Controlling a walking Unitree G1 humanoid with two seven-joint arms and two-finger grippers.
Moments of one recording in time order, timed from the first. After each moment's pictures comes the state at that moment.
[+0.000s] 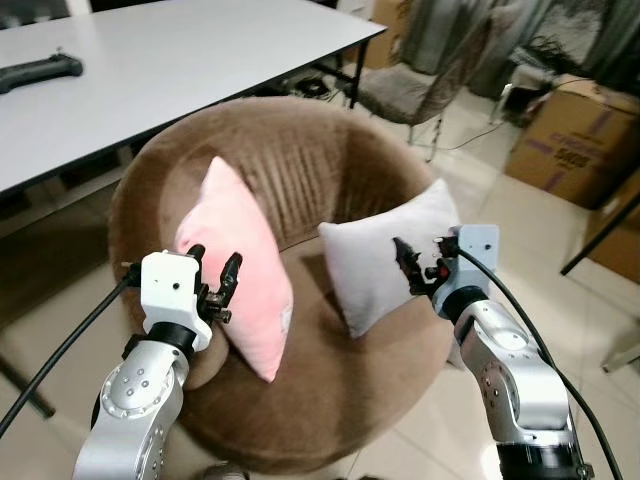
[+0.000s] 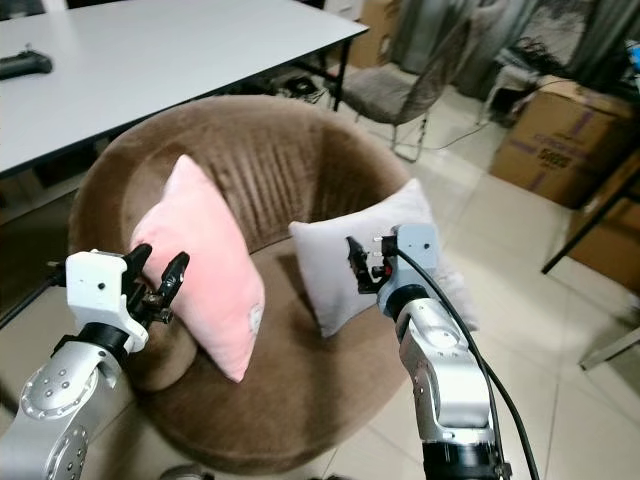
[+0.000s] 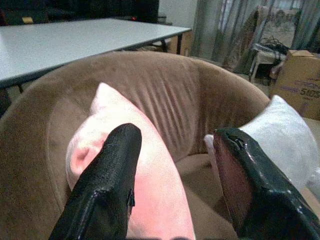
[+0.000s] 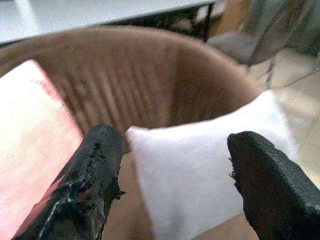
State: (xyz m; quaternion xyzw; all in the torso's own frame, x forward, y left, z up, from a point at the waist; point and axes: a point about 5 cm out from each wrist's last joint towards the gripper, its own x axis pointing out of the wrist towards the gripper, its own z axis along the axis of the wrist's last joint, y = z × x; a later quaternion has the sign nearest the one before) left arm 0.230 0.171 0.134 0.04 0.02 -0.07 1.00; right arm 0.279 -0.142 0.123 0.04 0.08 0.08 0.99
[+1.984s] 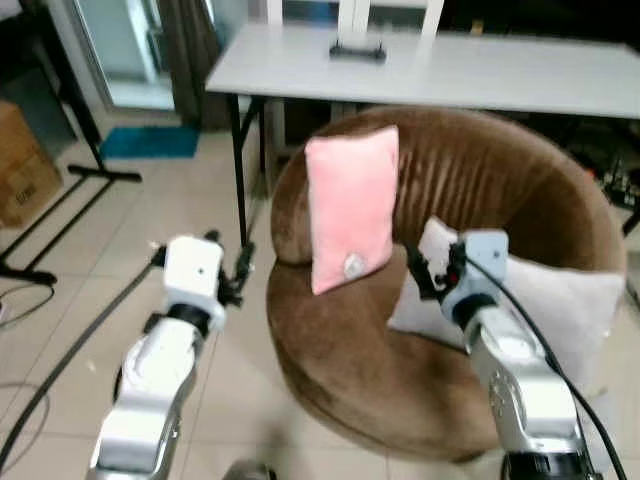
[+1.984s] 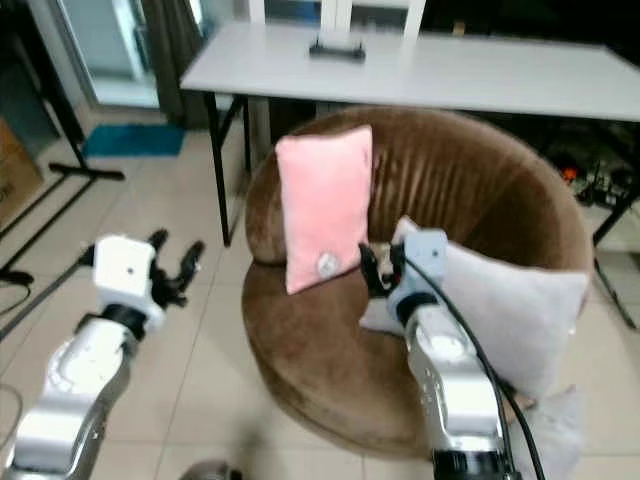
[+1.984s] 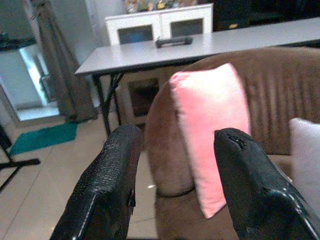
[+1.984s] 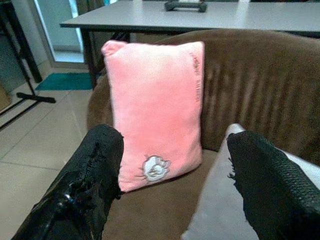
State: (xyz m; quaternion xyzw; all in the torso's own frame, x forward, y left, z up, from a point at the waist) left arm 0.253 0.157 0.135 0.08 0.00 -0.10 0.99; right arm 0.275 -0.156 0.113 0.03 0.09 0.06 0.99
